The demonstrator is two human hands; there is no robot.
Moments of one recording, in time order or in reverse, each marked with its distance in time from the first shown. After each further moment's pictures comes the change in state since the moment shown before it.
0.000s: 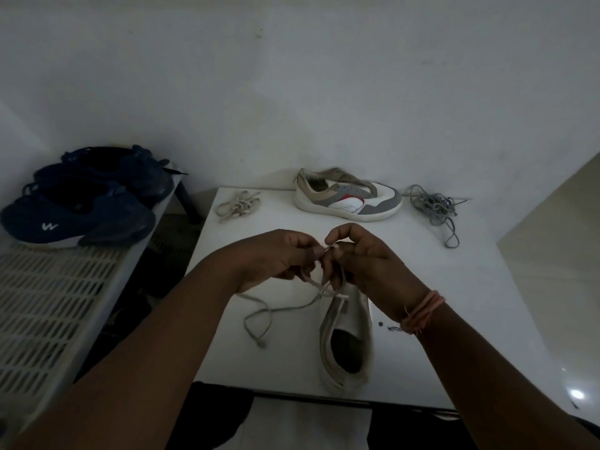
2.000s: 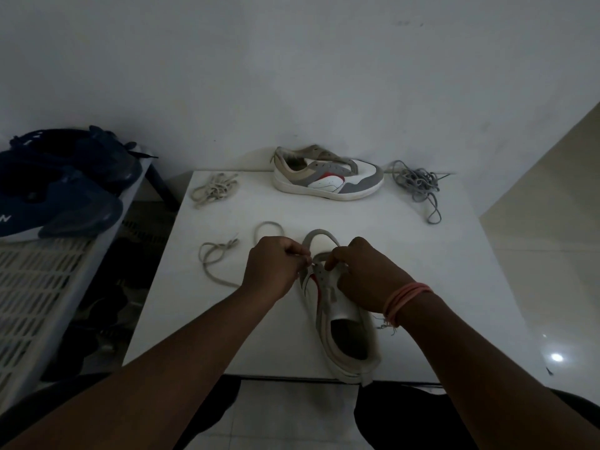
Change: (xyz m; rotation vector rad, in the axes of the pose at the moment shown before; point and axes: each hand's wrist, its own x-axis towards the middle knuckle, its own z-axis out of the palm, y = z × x) left_hand 0.050 -0.049 0.075 0.003 0.622 -0.069; right_hand -0.020 0.020 -0.026 -1.262 0.067 0.388
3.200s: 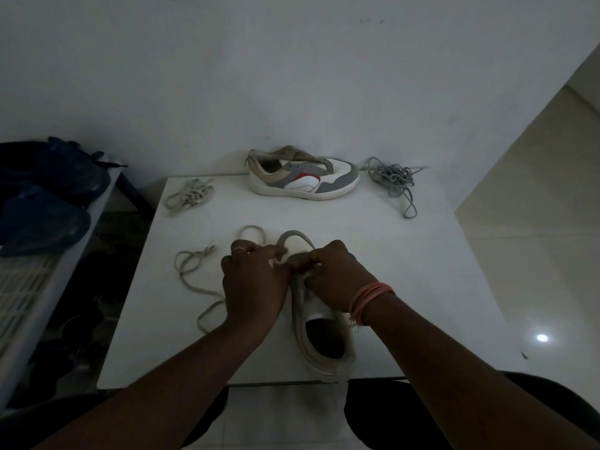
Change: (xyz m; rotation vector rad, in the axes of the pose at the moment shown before) left_hand -0.023 -0.004 0.022 0.422 0.259 0.181; right_hand 0.009 0.001 0.020 0.201 0.068 0.087
